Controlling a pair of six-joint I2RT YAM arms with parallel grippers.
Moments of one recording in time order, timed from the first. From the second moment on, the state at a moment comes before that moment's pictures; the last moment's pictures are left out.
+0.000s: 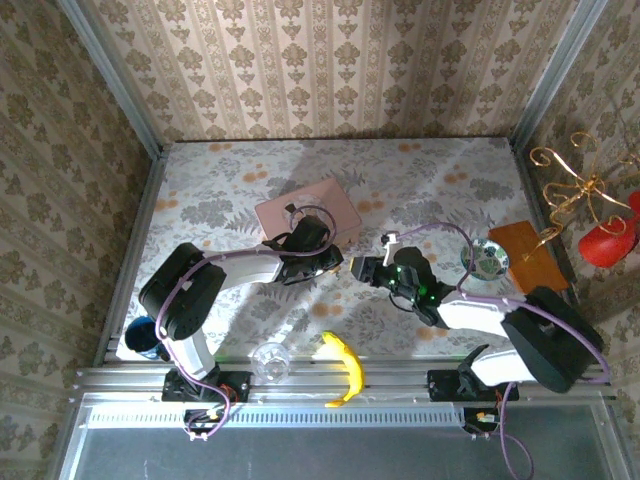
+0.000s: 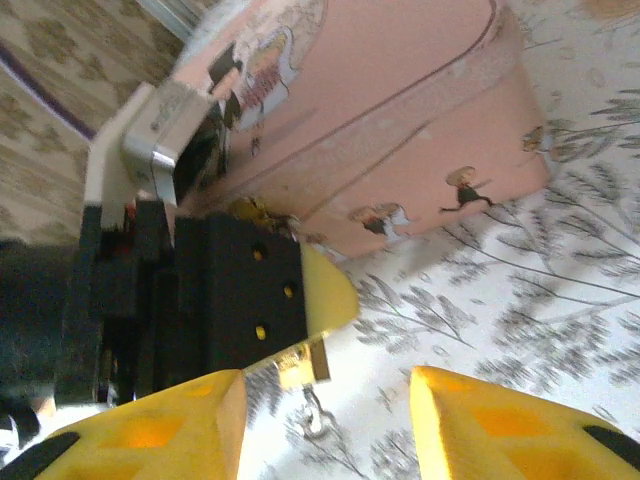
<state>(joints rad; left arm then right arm) -0.80 1.75 0.93 -0.05 0.14 -1.07 0.65 1.32 0.39 0.50 -0.03 0.64</state>
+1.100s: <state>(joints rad) -0.79 1.75 0.95 -0.11 0.16 -1.08 1.03 1.53 0.74 -0.07 0.52 0.32</state>
